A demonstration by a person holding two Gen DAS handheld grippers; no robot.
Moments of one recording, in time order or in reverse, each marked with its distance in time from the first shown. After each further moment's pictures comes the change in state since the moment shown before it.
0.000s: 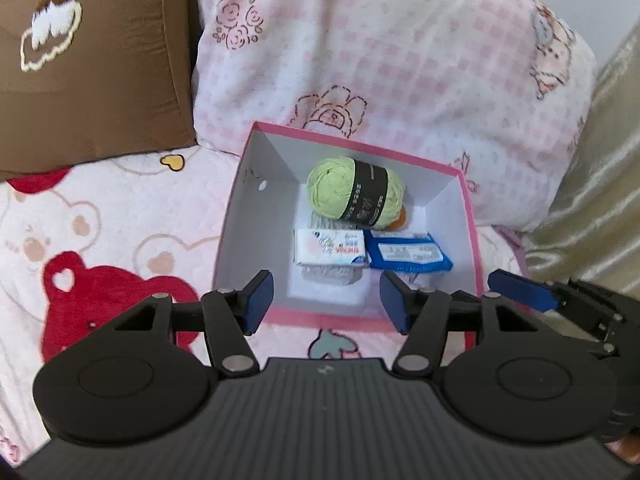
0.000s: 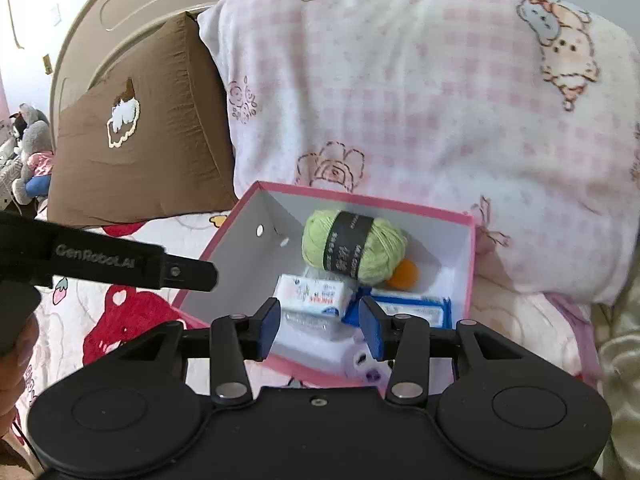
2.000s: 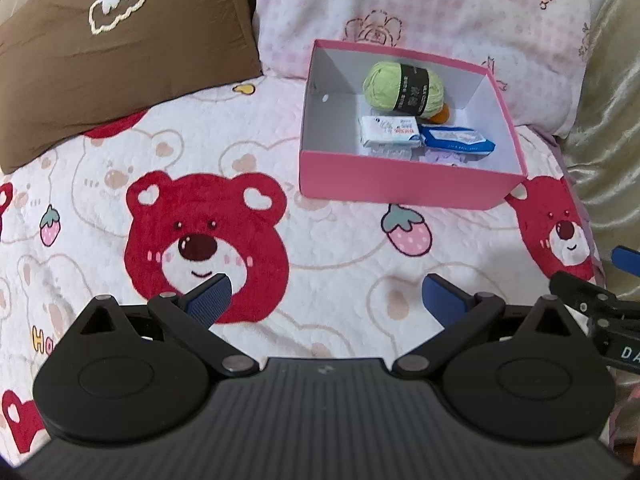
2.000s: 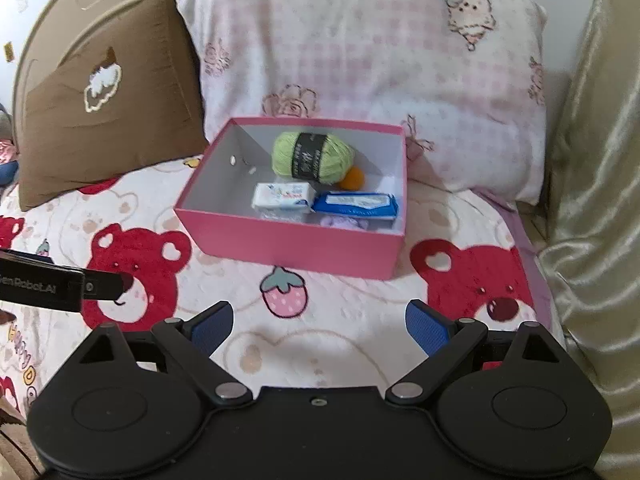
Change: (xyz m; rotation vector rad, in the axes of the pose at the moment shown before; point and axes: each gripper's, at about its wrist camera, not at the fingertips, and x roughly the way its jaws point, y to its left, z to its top) left arm -0.068 0.025 -0.105 0.090 0.102 0.160; right arm -0.083 0.043 -0.095 0.115 0.082 -0.219
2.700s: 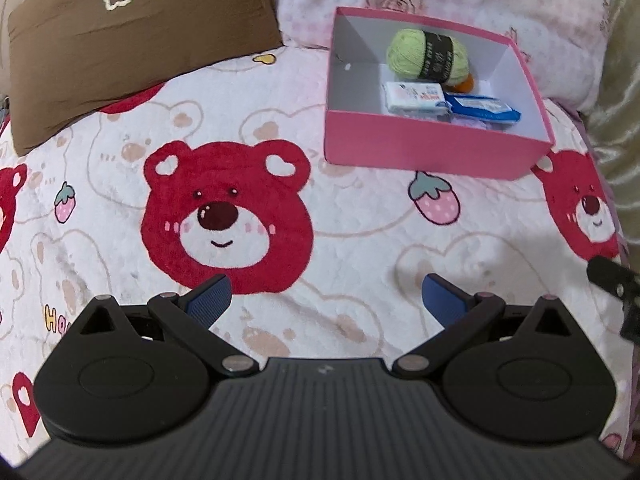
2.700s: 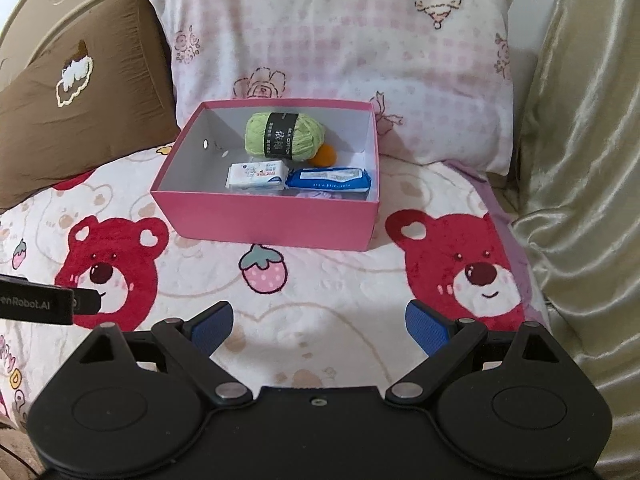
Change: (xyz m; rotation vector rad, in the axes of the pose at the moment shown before) left arm 0.013 0.008 -0.021 0.019 0.054 0.051; right arm -0.002 0.001 -0.019 0.050 0.021 -0.069
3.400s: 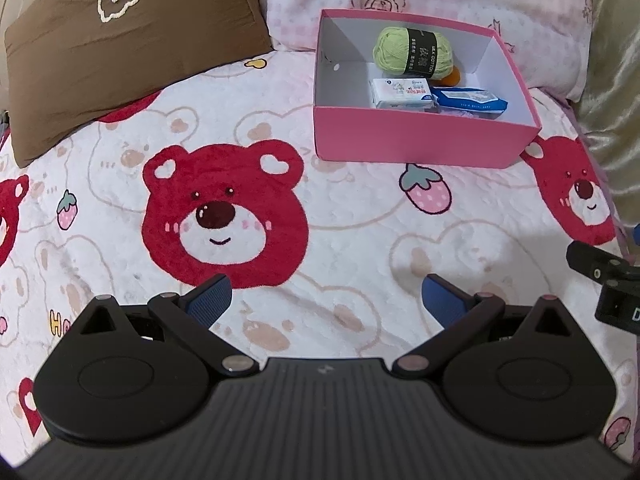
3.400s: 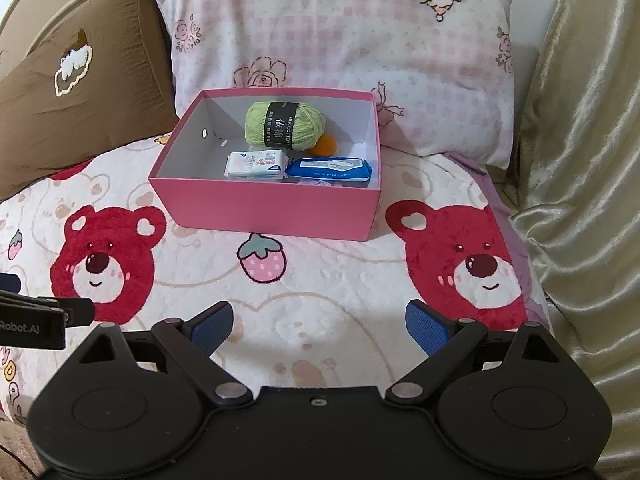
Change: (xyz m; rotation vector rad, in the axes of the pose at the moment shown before) left arm -0.012 -0.006 -0.012 0.039 -0.023 0.004; right arm 0.001 0.007 -0.009 -0.025 0.011 -0.013
